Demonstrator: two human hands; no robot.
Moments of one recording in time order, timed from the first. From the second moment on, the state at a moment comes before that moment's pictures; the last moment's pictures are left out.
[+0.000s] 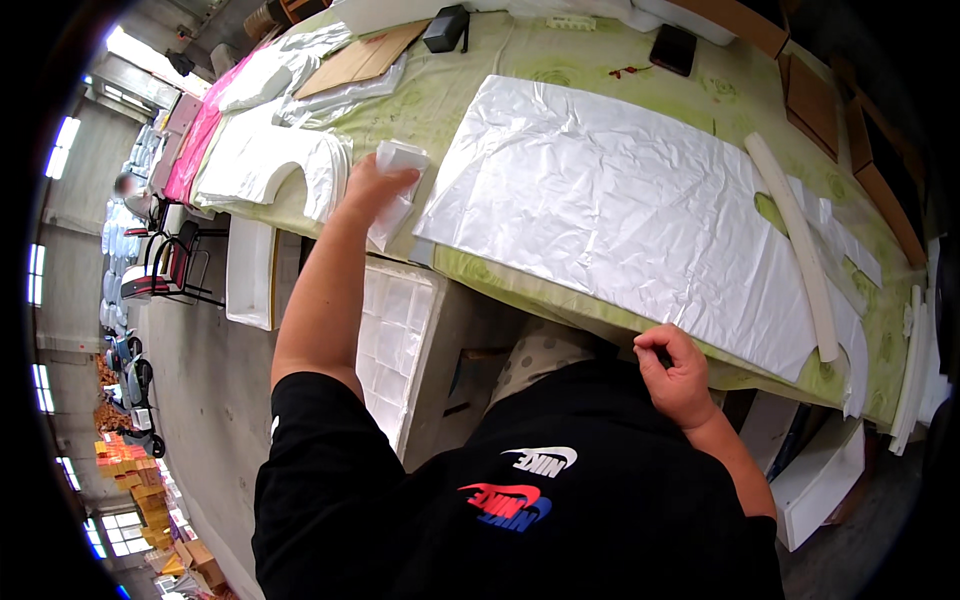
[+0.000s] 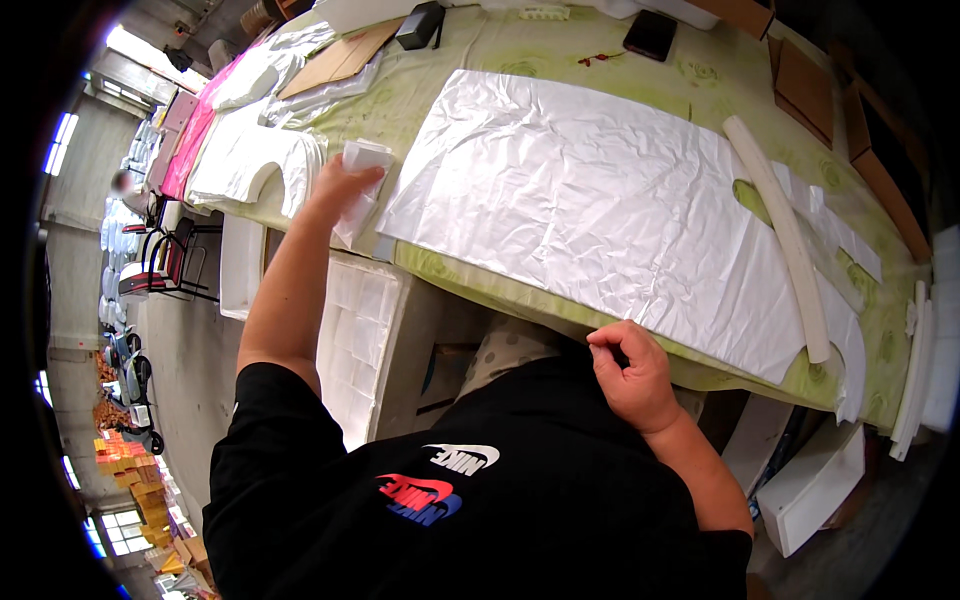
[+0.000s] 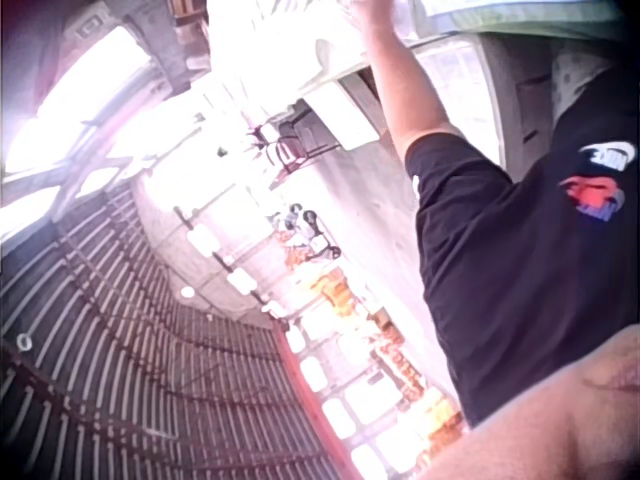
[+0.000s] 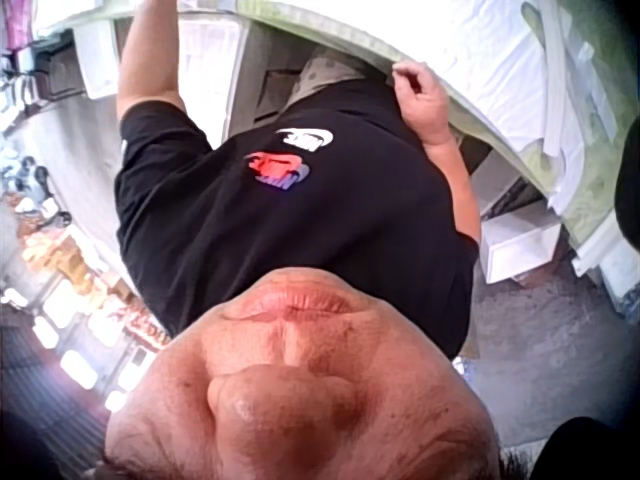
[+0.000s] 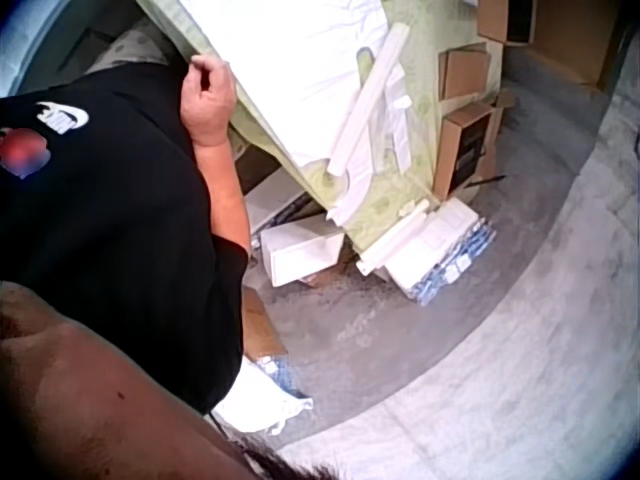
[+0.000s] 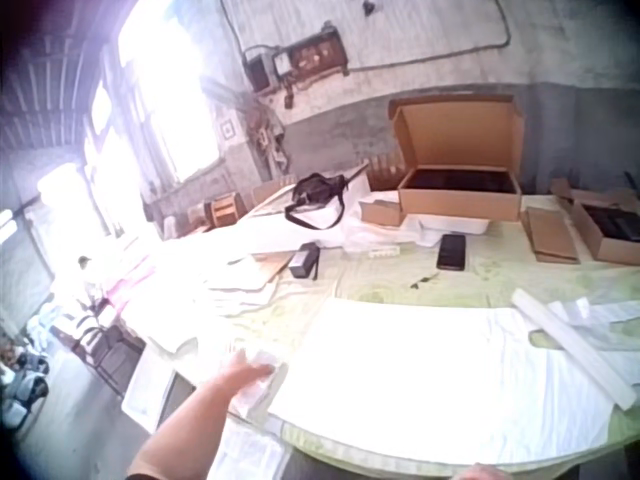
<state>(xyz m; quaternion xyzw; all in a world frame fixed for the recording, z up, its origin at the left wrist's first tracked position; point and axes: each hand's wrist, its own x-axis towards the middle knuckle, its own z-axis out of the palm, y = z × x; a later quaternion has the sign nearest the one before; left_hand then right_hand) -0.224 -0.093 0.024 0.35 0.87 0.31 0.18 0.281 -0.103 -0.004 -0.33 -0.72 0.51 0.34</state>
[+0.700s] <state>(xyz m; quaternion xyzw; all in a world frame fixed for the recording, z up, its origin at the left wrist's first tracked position) -0.273 -0.040 0.027 0.43 0.87 0.13 0.21 0.274 -0.106 0.002 -0.33 -0.74 0.49 0.32</state>
